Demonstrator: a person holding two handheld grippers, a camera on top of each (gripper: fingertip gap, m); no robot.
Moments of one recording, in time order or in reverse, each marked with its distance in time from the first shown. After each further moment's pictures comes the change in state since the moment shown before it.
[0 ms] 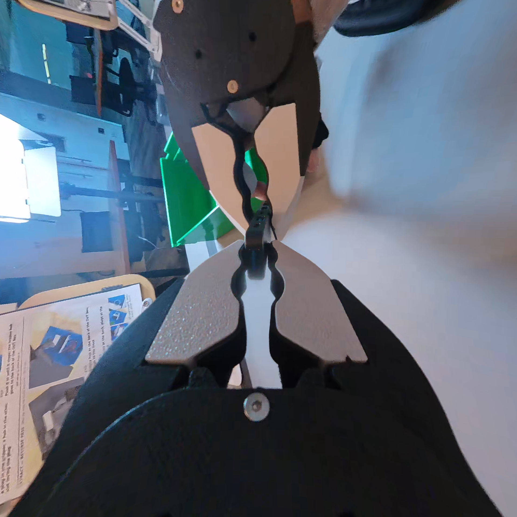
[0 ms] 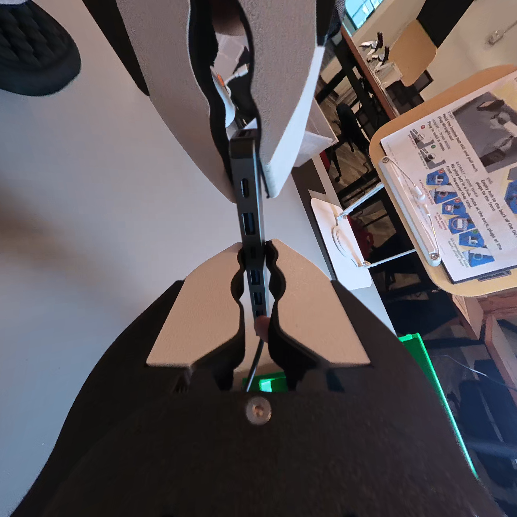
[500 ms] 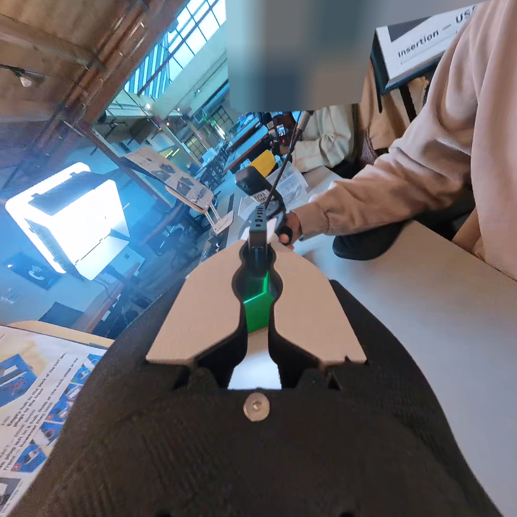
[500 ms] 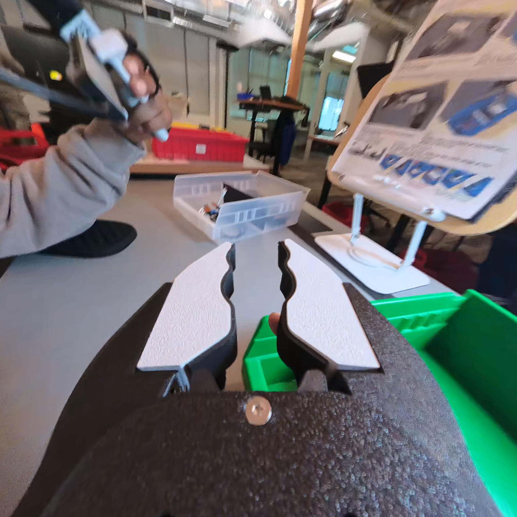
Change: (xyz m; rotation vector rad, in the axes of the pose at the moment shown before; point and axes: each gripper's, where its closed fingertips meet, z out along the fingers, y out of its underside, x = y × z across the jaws) left arm -0.056 -0.018 -0.129 0.752 -0.107 -0.368; right arm 0.079 0.031 -0.070 0.449 -0.070 0.559
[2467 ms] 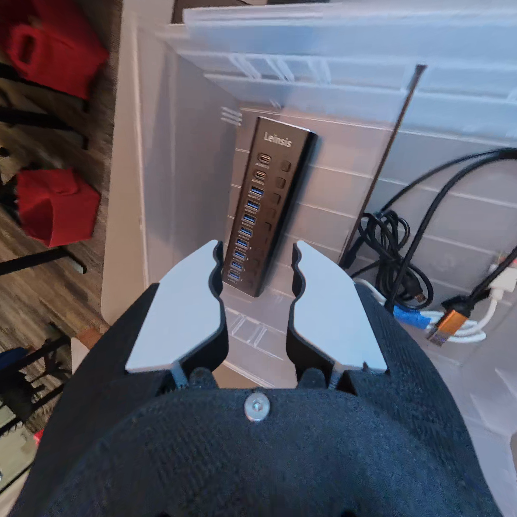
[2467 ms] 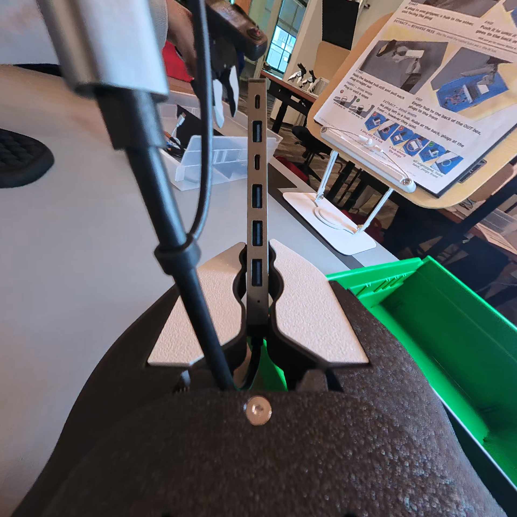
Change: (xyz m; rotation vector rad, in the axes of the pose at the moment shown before) left arm -0.112 0.342 -0.266 -1.562 -0.234 -0.526; right arm -0.025 0.047 0.017 -0.213 0.232 -0.217
